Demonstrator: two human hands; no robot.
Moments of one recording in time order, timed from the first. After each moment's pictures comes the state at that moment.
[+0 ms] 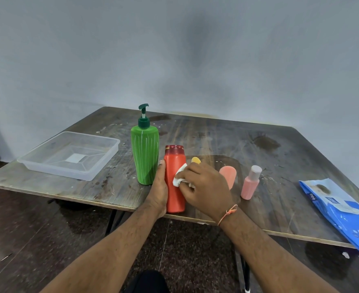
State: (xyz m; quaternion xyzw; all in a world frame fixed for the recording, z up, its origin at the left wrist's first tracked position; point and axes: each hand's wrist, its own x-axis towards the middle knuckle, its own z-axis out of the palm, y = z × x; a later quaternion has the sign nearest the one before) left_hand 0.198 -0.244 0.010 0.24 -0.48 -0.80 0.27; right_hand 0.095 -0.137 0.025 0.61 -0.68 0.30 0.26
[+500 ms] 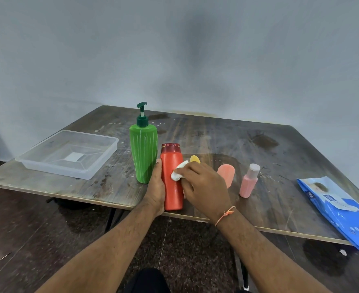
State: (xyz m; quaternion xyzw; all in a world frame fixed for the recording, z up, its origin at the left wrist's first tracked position) left_hand 0.196 -0.249 0.003 0.25 -0.46 -0.80 0.28; right_hand 0.099 -0.133 0.022 0.60 -0.70 0.30 0.25
